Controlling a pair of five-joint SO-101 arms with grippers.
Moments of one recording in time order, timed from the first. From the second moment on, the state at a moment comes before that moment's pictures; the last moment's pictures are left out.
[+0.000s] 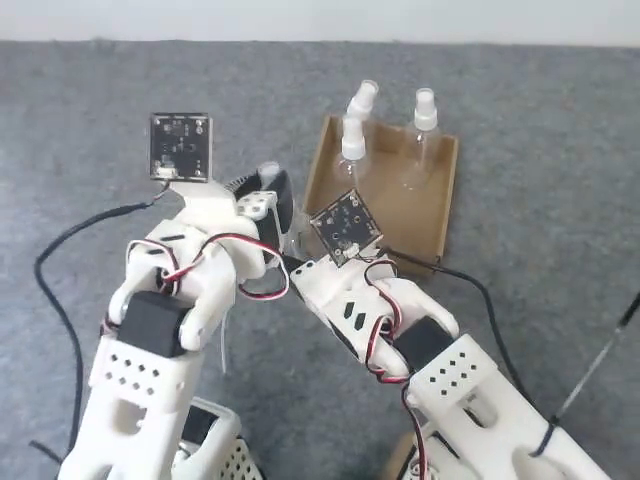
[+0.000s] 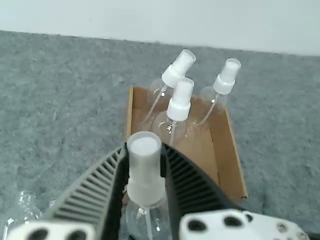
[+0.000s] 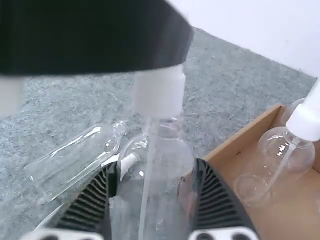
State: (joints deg) left arm 13.4 -52.8 41.0 57.2 20.9; right arm -41.8 -49.8 62.4 21.6 0.0
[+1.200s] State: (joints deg) left arm 17.1 -52.2 19.6 74.5 11.9; right arm -40.1 -61.9 70.1 20.4 3.6
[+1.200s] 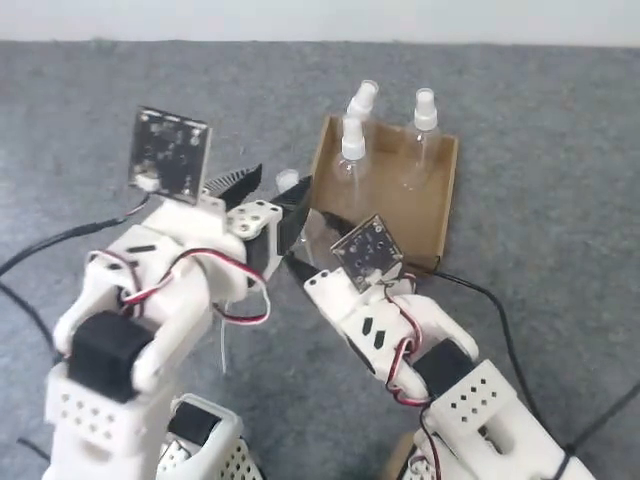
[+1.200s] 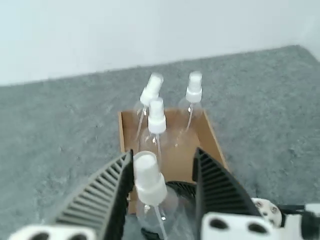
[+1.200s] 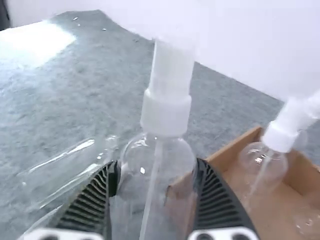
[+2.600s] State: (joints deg) left arm 12.5 -78.4 71.5 49.1 0.8; right arm -35.7 -45.6 29.8 53.8 0.7
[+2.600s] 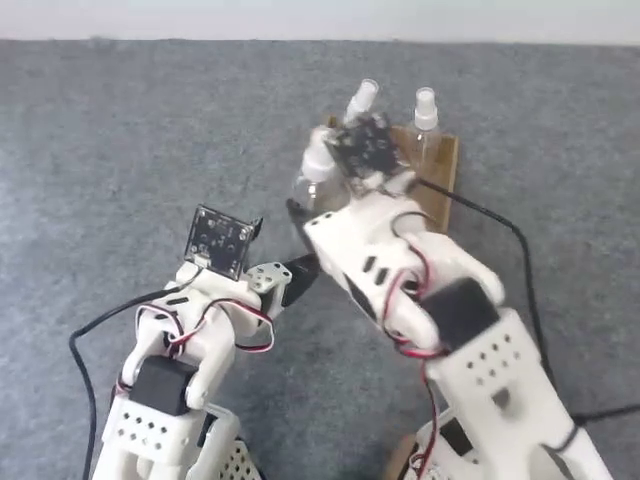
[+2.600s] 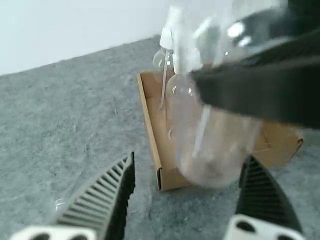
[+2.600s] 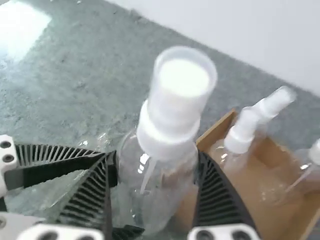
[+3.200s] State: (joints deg) left arm 10.5 -77.6 72.7 49.1 -4.0; right arm -13.7 -52.0 55.4 28.1 3.1
